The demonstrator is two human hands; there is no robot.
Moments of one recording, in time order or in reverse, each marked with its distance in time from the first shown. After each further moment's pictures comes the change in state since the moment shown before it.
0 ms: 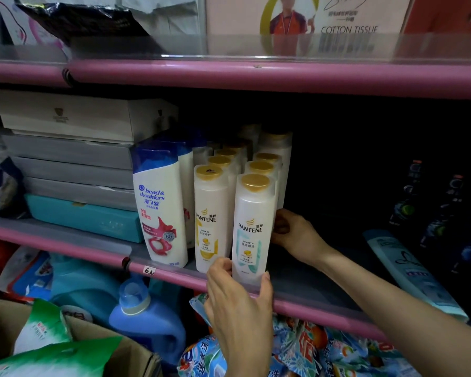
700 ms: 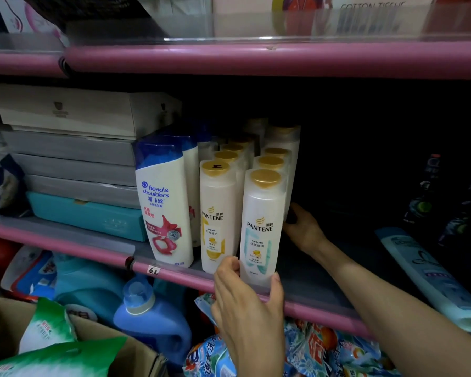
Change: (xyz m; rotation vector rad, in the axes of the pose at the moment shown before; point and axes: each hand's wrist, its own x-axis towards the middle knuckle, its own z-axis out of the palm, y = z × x) left_hand -0.001 -0.004 0.003 -0.001 0.008 0.024; right_hand 0.037 0.033 0.011 -0.008 0.167 0.122
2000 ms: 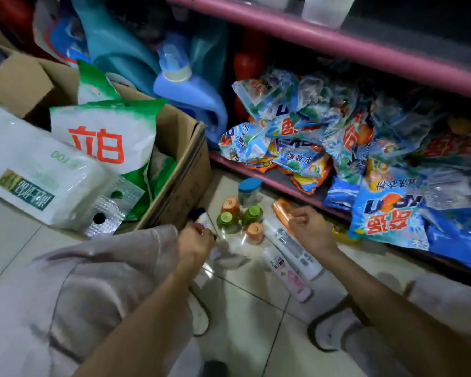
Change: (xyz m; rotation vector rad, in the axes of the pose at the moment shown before) left_hand -0.164 -0.260 -0.115 0.374 -0.498 -0.867; right_hand -0.325 0.163 0.091 -0.201 -0.434 0.519
